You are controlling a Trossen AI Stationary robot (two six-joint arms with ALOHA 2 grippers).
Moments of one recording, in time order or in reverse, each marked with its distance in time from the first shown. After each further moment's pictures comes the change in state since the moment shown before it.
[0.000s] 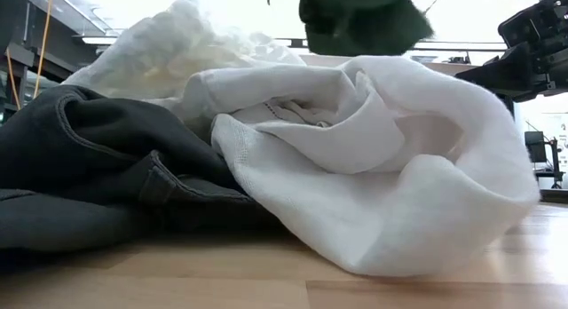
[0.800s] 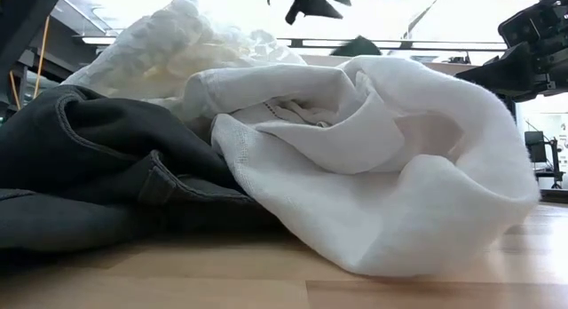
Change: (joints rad) left arm 0.116 0.158 -0.004 -0.776 0.269 -0.681; right arm 0.000 0.000 0.000 0.000 0.000 0.000
